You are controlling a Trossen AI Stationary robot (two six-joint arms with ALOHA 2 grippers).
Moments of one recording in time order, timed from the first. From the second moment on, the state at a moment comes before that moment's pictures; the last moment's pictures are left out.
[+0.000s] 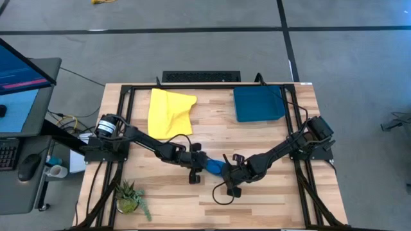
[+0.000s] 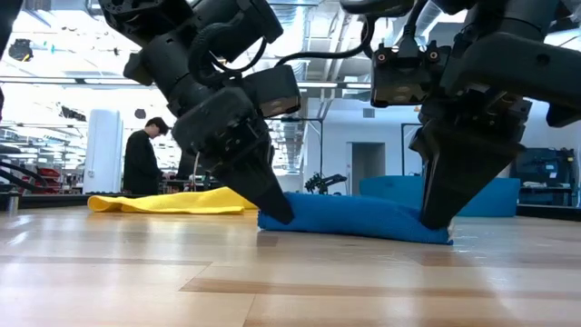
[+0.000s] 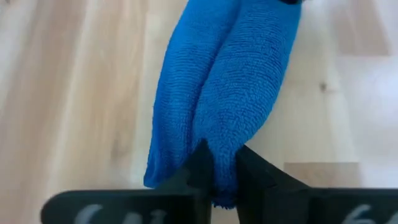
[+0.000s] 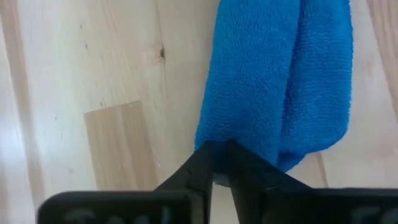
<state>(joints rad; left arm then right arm) -0.24 1.93 0.97 0.01 -0.07 -0.24 0.48 1.86 1.06 -0.43 0.13 0.60</state>
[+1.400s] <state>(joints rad) -0.13 1.93 0.97 0.02 0.42 -0.57 0.59 1.81 1.14 -0.45 0.41 0.32</state>
